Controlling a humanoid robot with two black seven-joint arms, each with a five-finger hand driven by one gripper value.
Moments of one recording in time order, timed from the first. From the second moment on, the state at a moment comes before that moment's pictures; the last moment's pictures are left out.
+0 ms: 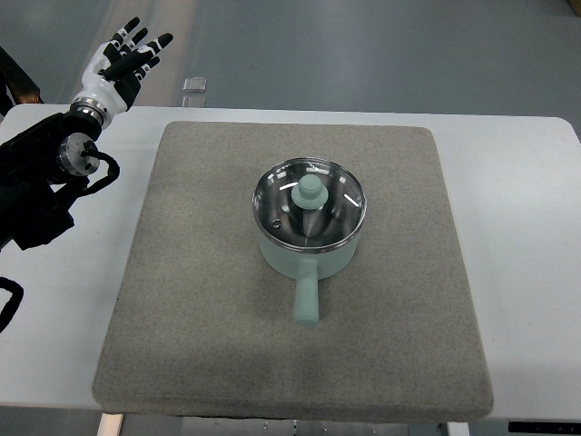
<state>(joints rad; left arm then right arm) -1.03 0.27 -0.46 -0.40 -0.09 -0.14 -0.30 0.03 0.00 -0.05 0.15 0.04 -0.07 0.10</state>
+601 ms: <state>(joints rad) -1.12 0.44 -0.36 -0.75 0.59 -0.37 -0.30 0.03 0.00 -0.05 0.15 0.04 -0.07 0.10</state>
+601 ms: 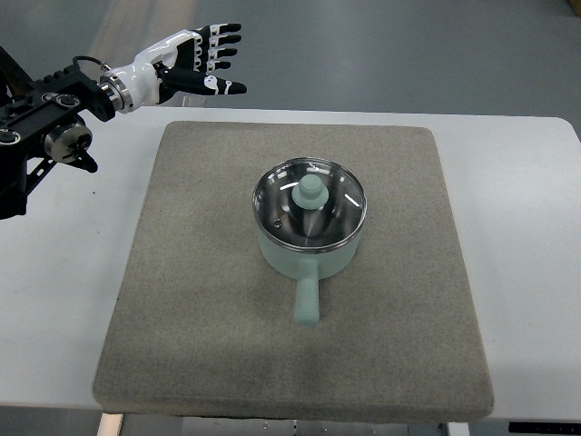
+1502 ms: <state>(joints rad) -1.34 0.52 -0.34 -1.15 1.35 -0.61 -0.31 0.03 0.00 -0.05 0.15 0.04 -0.07 0.10</state>
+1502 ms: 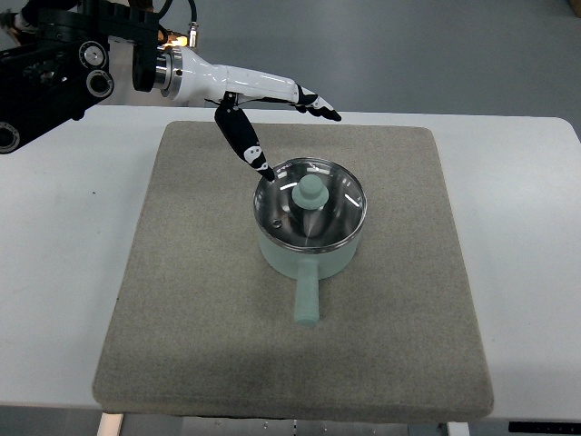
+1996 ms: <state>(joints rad) -1.44 0.51 -0.26 -1.18 1.57 -0.61 -0.43 0.03 0.00 -0.05 0.15 0.04 -0.07 0.10</state>
